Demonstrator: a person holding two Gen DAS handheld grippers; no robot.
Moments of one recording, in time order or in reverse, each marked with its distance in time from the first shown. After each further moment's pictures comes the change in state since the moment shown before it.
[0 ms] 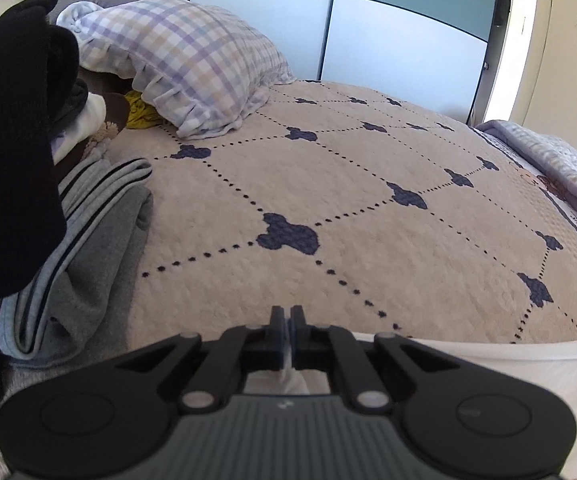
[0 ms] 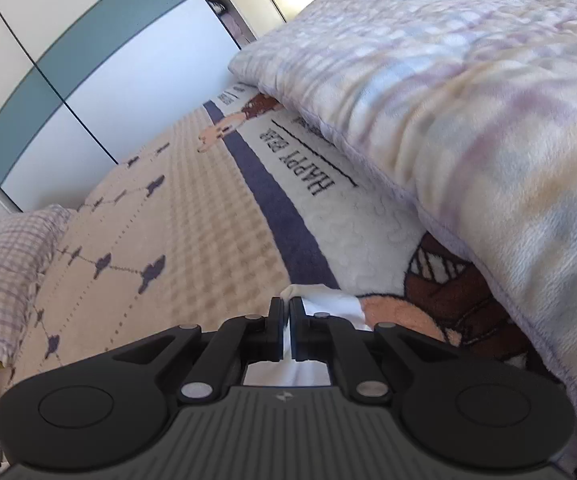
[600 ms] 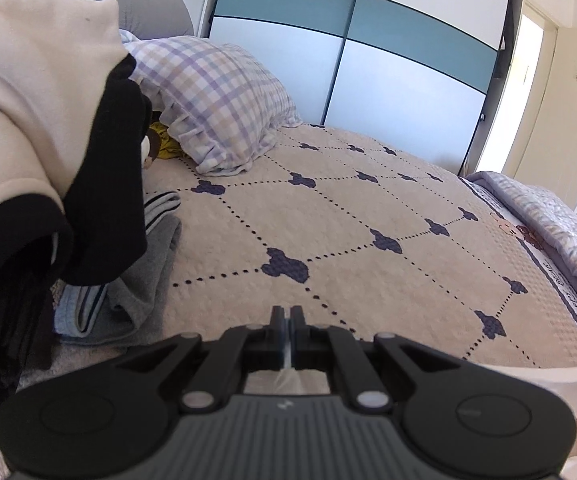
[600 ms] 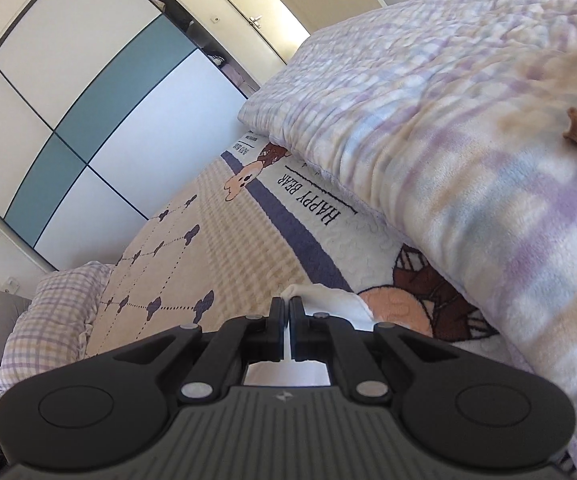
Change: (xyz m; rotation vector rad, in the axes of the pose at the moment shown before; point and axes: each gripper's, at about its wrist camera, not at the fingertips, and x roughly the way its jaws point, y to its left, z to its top) left arm -0.088 0.008 -0.011 -0.092 -0.105 -0.016; right arm -0.080 -0.006 -0.015 0.125 -0.096 0.073
